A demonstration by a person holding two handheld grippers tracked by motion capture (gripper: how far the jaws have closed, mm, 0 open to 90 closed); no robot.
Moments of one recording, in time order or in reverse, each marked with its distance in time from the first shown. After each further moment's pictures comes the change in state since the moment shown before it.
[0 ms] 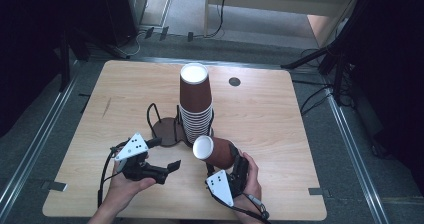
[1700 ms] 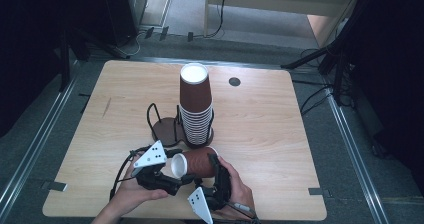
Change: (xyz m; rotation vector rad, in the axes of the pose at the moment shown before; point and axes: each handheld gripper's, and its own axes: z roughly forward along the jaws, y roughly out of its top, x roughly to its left) left arm -0.027 0.002 0.019 0.095 -0.142 0.105; right arm 0.034 0.016 -0.014 -0.099 0.089 -0.284
